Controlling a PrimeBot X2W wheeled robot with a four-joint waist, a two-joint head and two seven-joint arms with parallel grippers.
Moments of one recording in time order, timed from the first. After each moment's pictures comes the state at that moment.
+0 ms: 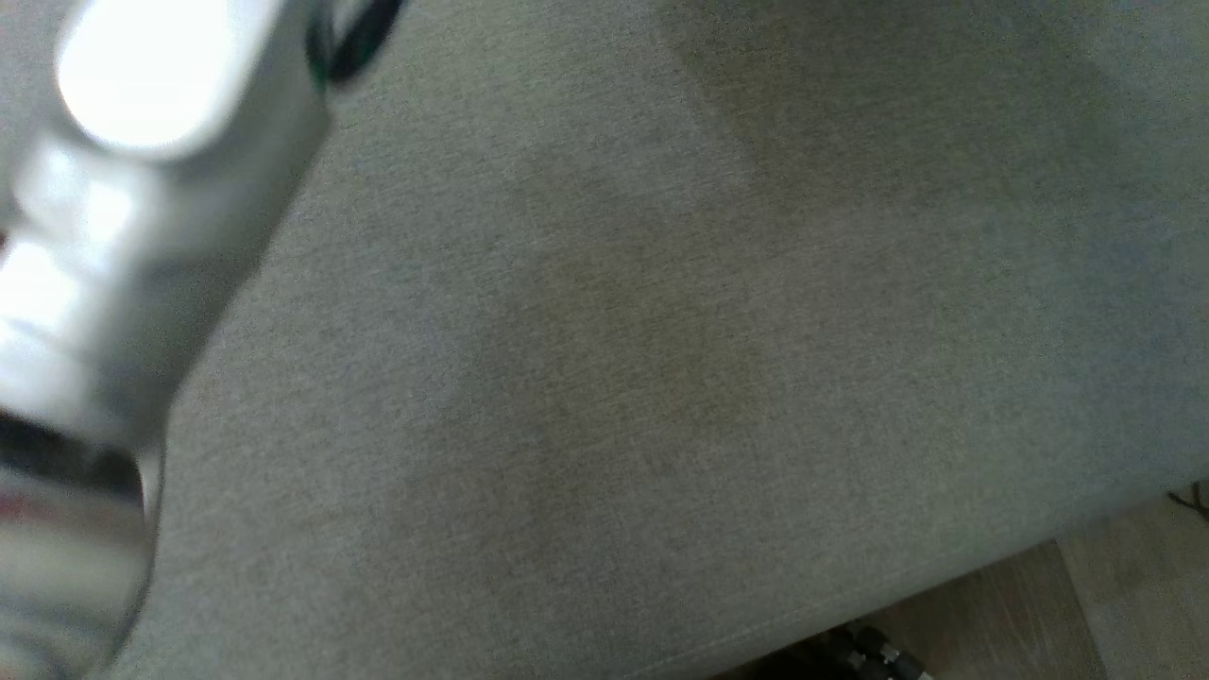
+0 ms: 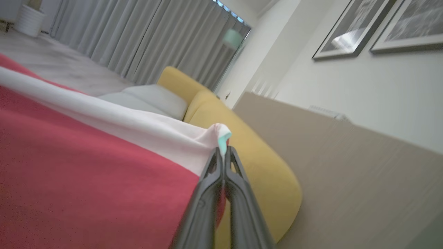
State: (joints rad) left arm -1.40 0.23 -0.83 0.55 -0.65 -0.13 -0.26; right arm -1.33 -0.70 0.52 0.67 0.37 0.12 -0.26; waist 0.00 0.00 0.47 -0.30
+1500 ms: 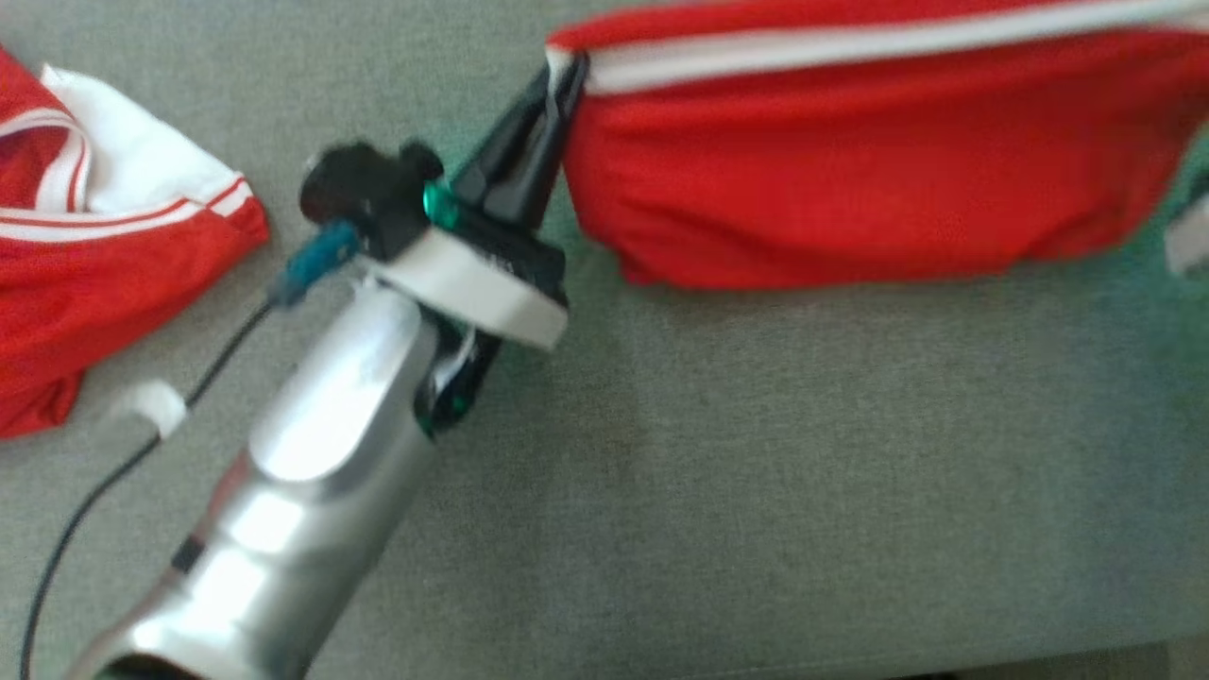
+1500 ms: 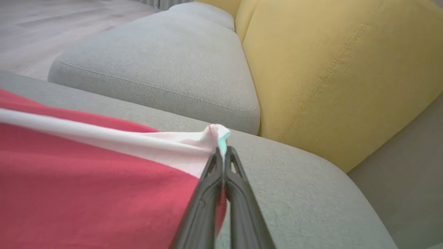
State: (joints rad) left arm -0.73 0.13 -0.62 0.33 -0.55 -0.12 -0.18; right arm -0.47 -0.37 -0.09 0.16 0.05 0.12 0.02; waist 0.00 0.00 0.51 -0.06
